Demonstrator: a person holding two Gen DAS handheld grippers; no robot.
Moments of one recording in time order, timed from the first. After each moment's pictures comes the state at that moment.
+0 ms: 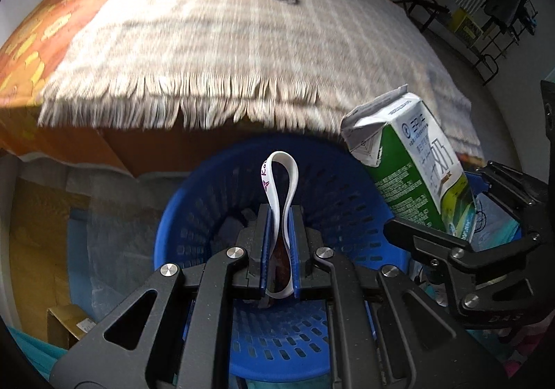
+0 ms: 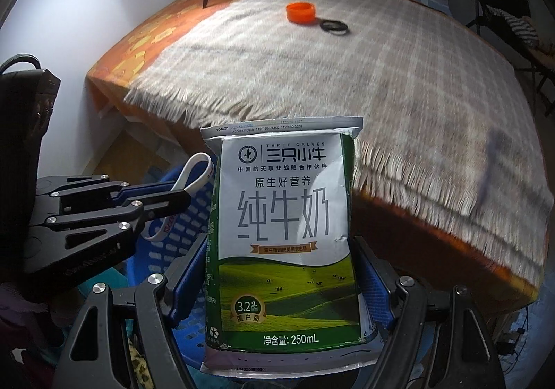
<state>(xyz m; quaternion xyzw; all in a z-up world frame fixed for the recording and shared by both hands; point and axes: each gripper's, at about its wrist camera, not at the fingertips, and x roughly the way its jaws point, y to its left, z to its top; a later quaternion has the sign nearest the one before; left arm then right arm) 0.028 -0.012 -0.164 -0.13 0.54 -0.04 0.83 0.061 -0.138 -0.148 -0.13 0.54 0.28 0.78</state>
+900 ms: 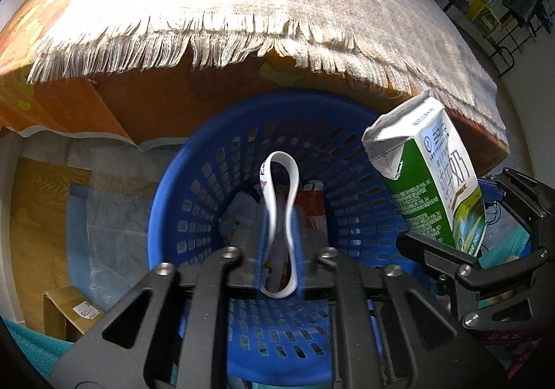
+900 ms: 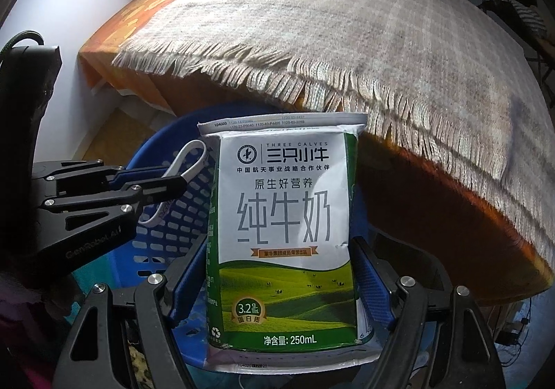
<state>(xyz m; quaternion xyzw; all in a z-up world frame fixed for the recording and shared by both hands) 0.020 -0.011 -0.208 -0.13 0.58 -0.02 0.81 0.062 -0.133 -0.164 -0.14 0.58 0.27 0.76</state>
